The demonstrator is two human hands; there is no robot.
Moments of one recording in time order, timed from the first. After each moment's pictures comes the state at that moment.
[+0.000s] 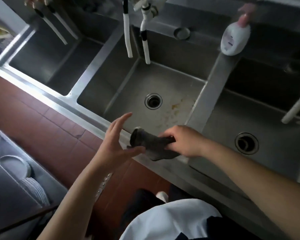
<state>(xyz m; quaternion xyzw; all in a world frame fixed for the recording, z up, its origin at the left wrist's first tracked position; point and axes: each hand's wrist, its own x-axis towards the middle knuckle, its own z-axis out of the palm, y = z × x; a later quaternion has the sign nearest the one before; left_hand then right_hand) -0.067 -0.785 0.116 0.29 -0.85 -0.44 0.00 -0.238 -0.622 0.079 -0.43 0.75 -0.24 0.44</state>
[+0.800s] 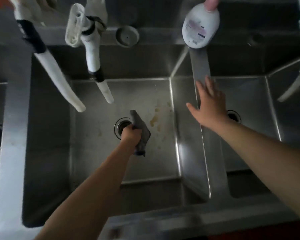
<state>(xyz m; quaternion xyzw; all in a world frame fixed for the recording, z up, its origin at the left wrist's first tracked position) -0.342 -0.926 -0.156 0.36 -0.70 -0.52 -0.33 -0.407 -0.675 -0.043 0.01 0.99 -0.08 0.13</state>
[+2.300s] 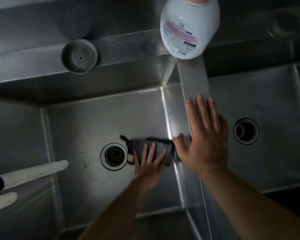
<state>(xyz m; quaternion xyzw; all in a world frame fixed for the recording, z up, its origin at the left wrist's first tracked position) -0.322 -0.837 -0.296 -0.09 -0.92 -0.12 -0.36 -0.429 -0.671 -0.085 0.04 0.99 -0.10 0.07</state>
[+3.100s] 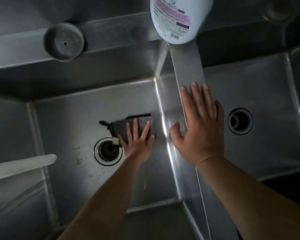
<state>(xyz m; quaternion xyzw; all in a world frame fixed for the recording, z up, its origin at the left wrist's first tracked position) -0.380 -0.842 -0.312 0.03 -0.94 -0.16 -0.29 -0.429 -0.671 -0.089 0.03 0.99 -0.10 0.06</state>
